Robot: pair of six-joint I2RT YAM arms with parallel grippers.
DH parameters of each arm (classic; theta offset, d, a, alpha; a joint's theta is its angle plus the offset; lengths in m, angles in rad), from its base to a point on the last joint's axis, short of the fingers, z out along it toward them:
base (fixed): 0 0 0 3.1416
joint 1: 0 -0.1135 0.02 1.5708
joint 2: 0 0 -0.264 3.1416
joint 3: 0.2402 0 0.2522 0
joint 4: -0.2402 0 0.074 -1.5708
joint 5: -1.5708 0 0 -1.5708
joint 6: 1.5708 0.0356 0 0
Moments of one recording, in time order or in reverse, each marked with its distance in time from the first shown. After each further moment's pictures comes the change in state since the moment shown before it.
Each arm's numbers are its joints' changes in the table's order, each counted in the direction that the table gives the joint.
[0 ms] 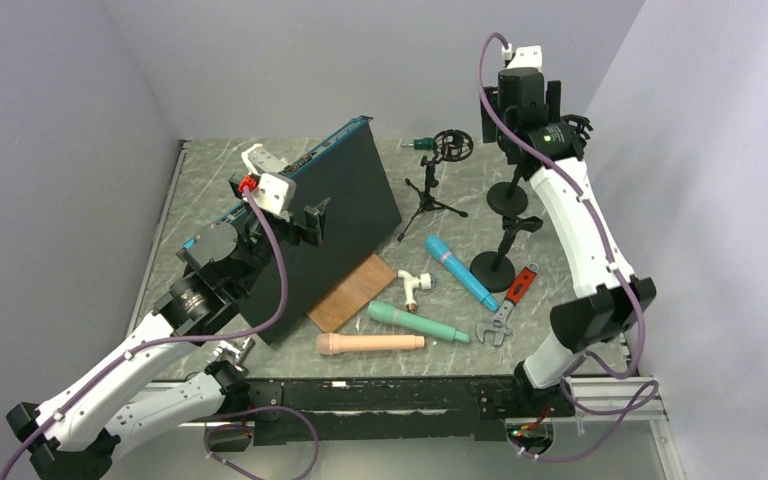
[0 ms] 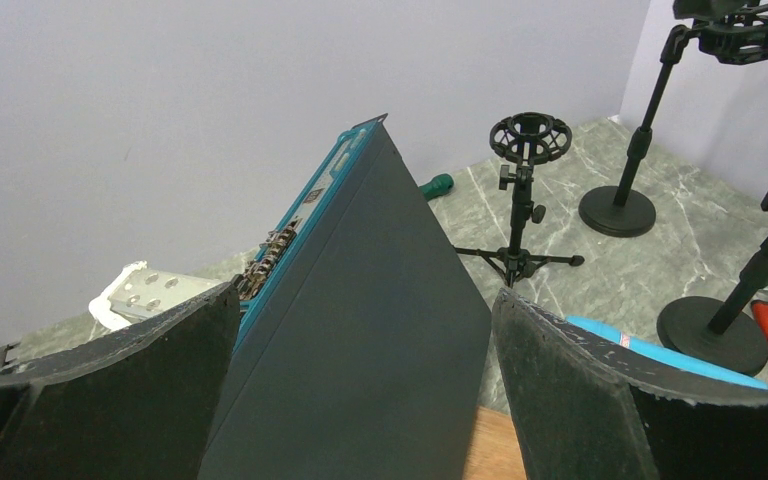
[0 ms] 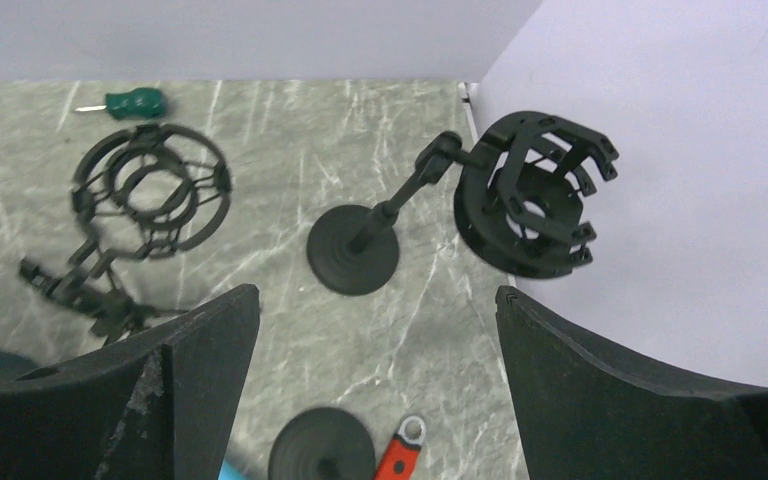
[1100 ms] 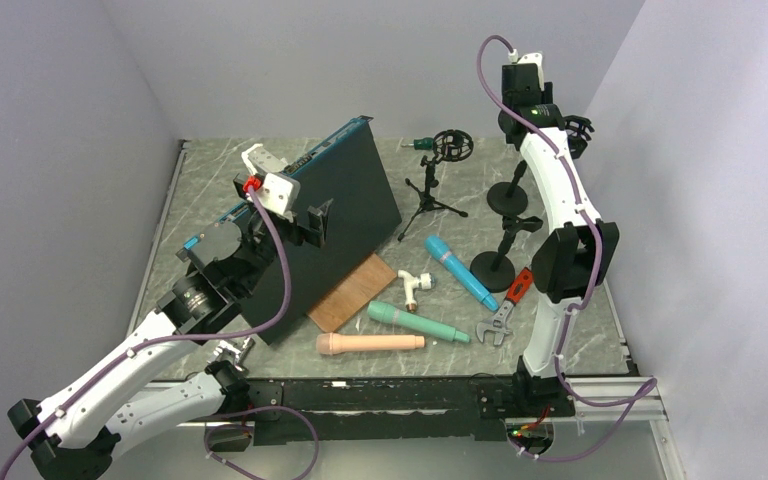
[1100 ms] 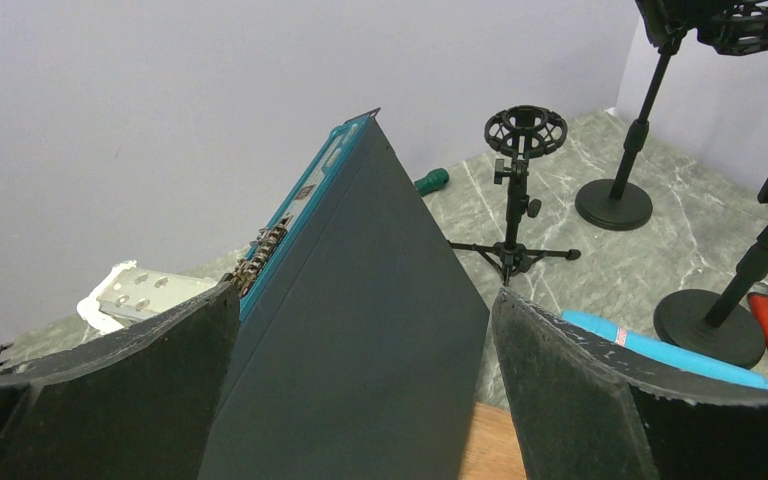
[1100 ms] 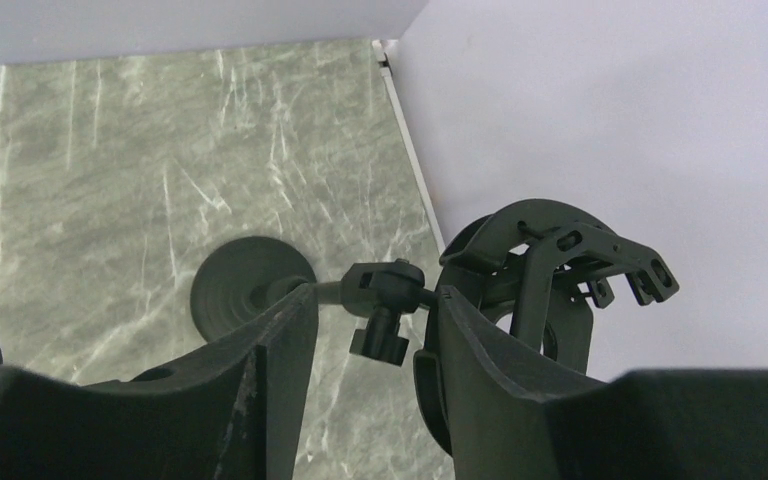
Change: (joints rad) left arm 0.009 0.009 0.000 -0.001 0.000 0.000; right arm 0.161 0.340 0.165 0.041 -0.043 -0.077
